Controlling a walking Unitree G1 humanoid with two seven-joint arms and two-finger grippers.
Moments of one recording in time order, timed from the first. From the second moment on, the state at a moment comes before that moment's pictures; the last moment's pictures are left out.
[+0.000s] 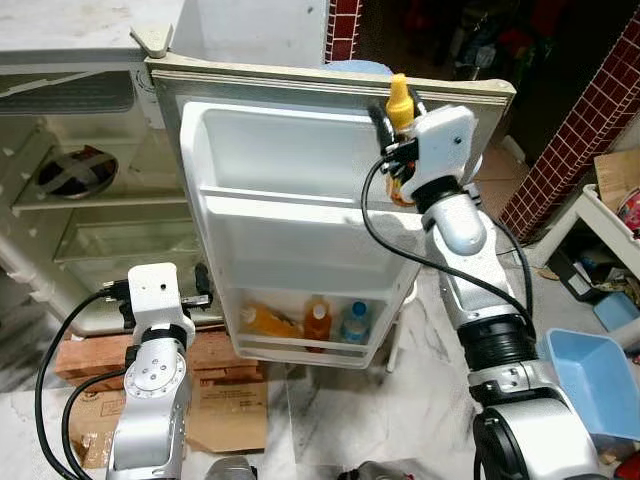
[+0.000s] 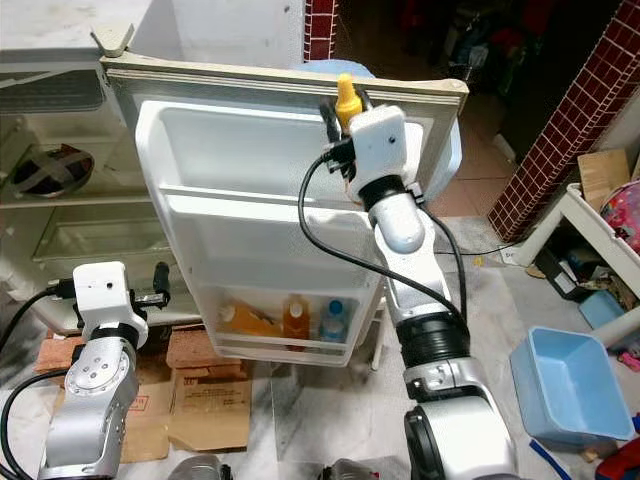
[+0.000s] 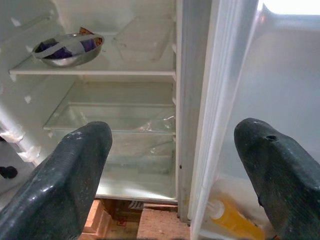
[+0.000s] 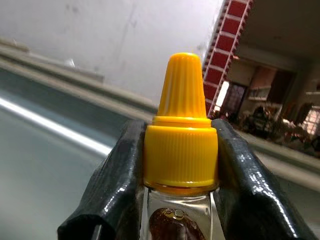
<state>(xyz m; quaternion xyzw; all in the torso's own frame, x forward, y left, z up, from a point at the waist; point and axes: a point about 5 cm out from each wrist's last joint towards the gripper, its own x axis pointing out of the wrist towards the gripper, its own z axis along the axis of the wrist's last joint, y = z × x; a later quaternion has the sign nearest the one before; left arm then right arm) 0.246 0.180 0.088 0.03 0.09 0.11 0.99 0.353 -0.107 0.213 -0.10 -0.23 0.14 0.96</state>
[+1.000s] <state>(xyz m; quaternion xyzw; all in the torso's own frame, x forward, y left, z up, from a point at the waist) 0.243 0.175 0.096 0.04 0.07 0.10 0.99 0.363 -0.113 0.173 -0.27 -0.22 0.08 0.93</state>
